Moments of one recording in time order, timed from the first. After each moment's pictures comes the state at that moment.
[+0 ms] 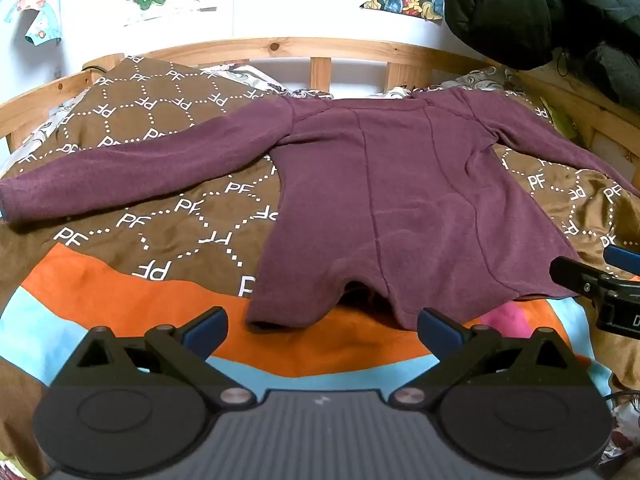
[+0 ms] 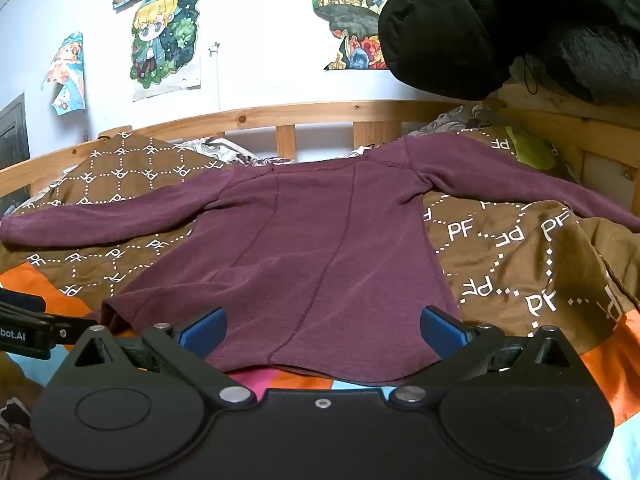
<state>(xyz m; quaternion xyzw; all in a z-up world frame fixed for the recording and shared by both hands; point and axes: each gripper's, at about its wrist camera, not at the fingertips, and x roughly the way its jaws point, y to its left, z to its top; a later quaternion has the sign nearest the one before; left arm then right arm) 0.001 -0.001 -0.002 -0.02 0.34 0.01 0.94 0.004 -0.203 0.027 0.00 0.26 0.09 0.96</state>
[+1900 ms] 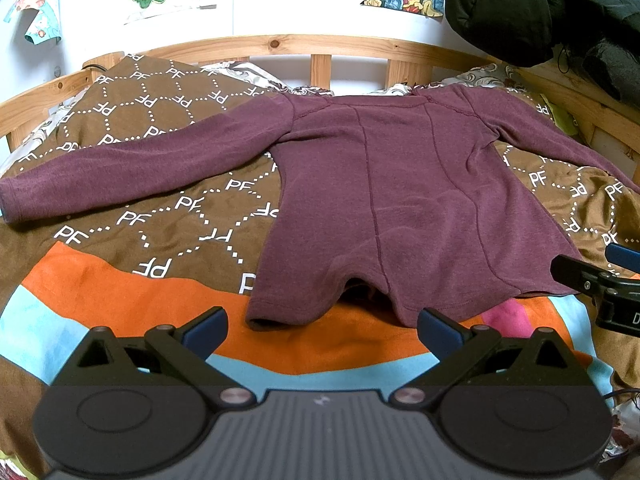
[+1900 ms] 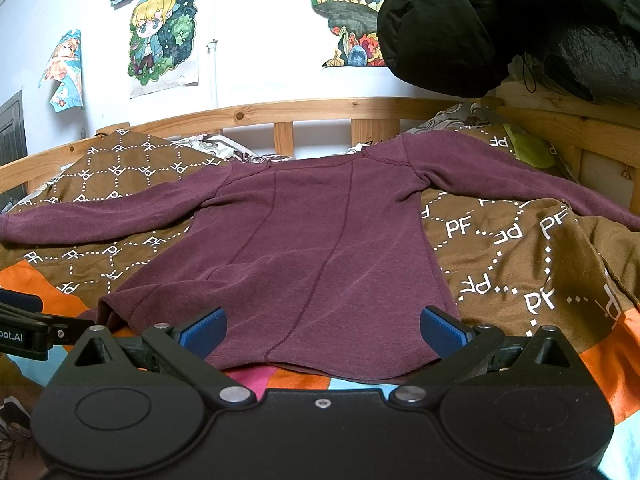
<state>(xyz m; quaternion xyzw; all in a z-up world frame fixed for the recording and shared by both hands) 0.001 -0.003 -0.003 -0.01 0.34 0.01 0.94 0.004 -0.201 0.027 -0.01 0.26 0.08 0.96</state>
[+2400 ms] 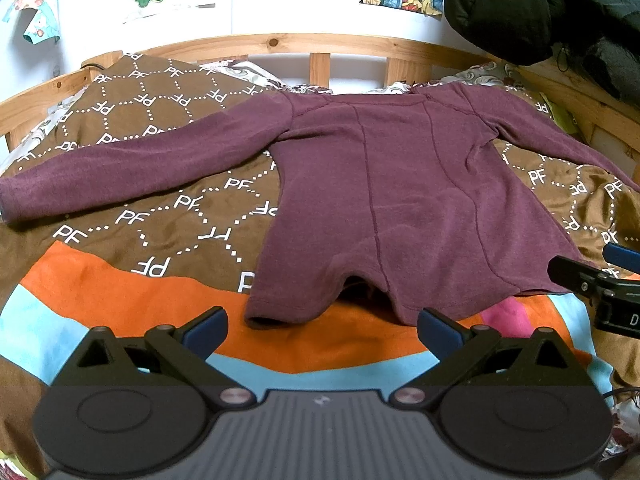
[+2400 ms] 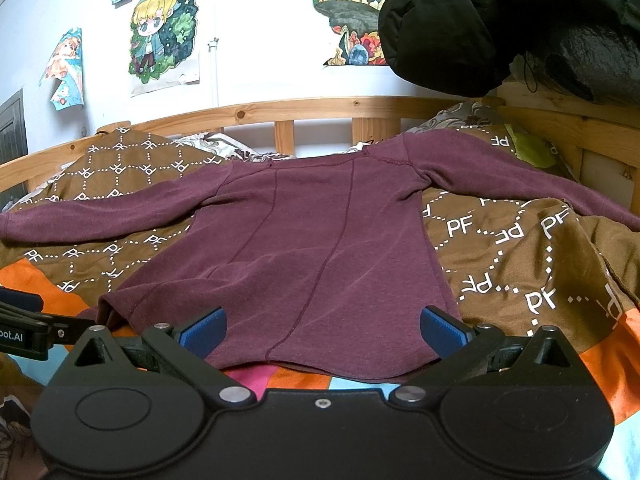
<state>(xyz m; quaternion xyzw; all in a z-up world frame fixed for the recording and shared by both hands) 0.000 -0.004 -0.005 -0.01 0.35 0.01 0.94 0.006 -0.201 0.024 -0.01 0.27 0.08 0.96</state>
